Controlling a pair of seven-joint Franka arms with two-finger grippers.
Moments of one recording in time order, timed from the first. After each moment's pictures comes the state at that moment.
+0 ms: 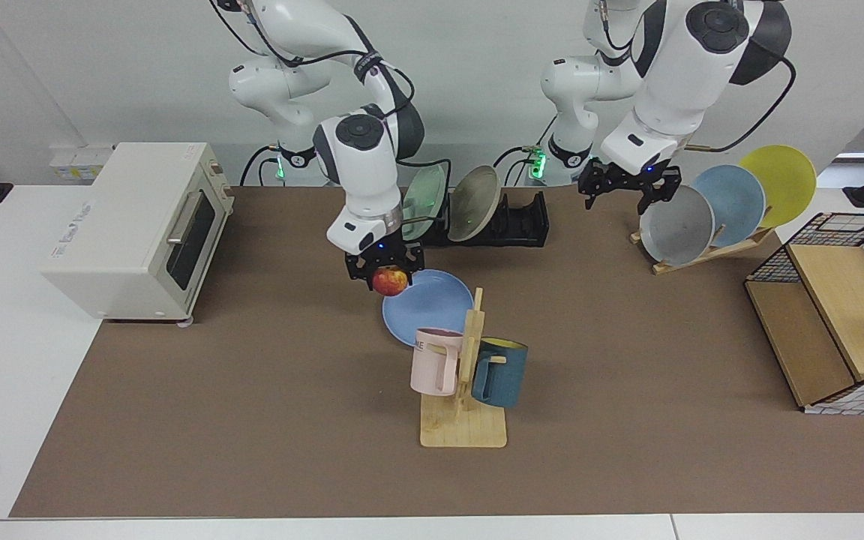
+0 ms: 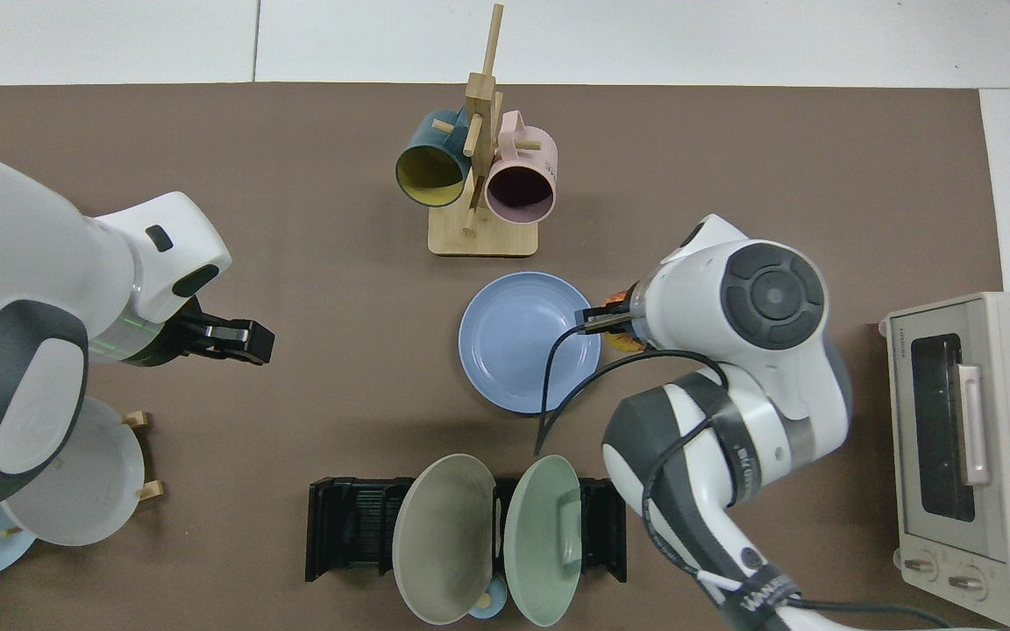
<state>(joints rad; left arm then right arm) 0.00 -0.03 -0.22 -1.67 -0.01 1.55 -0.04 0.48 0.21 -0.02 -1.91 0.01 2.24 0.38</state>
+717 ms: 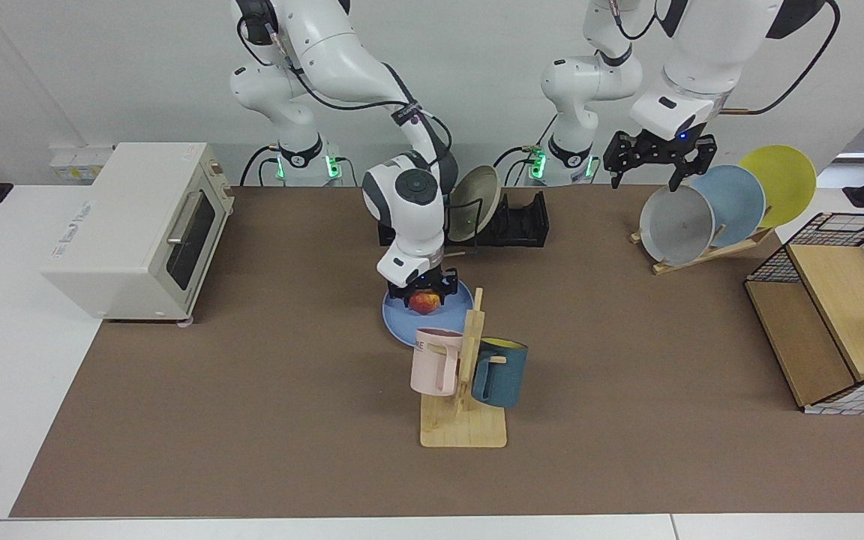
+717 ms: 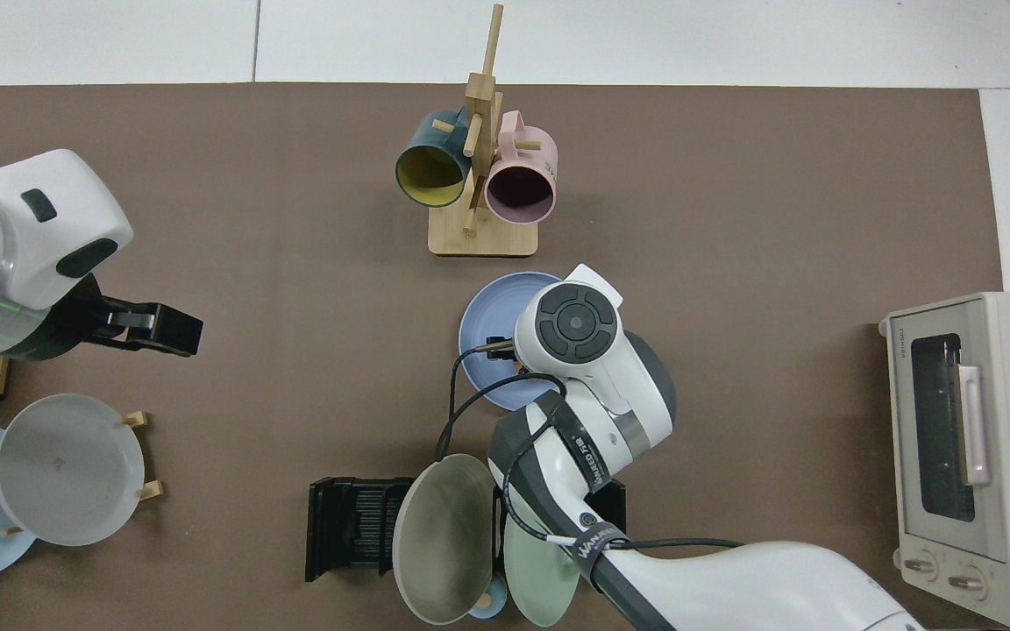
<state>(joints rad) 0.02 -0.02 -0.22 -1.55 0.04 1.46 -0.03 0.58 0.41 -0.03 -1.86 0.01 2.32 0.51</state>
